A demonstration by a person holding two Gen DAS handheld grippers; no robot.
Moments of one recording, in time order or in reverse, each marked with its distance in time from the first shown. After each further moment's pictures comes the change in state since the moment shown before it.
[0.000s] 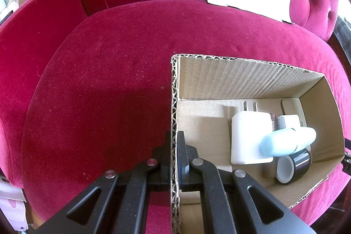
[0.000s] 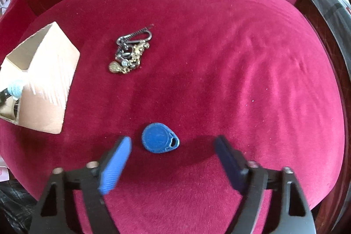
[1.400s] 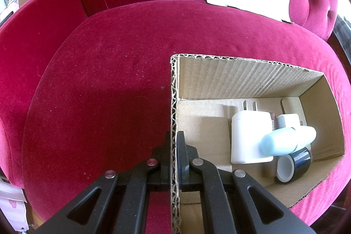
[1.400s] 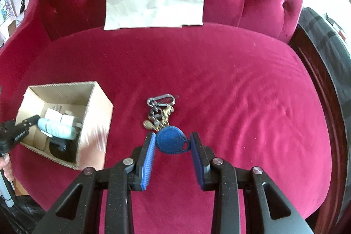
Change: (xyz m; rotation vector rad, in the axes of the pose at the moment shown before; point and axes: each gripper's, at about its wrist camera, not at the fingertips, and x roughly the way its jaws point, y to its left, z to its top) left arm -0.003 0.004 -0.004 0.018 -0.005 -0.004; right arm -0.067 0.038 0.034 -0.014 -0.205 -0.006
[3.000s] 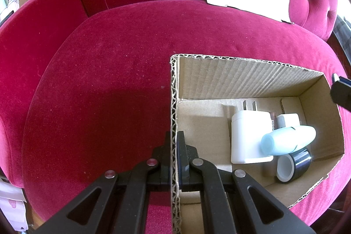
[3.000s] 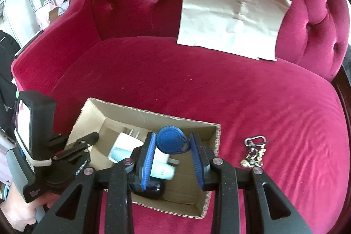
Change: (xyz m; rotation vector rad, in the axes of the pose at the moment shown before) left arm -0.005 0.002 -0.005 0.145 -0.023 -0.055; right arm -0.003 0.135 0.037 -0.141 -0.055 0.206
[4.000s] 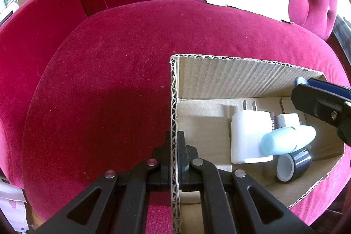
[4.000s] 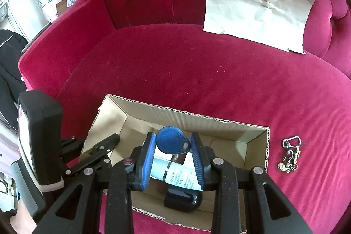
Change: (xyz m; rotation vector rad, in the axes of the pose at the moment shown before) left arm -0.004 0.001 -0.004 0.014 0.000 -0.008; right arm 0.032 0.028 0.008 0.005 0.064 0.102
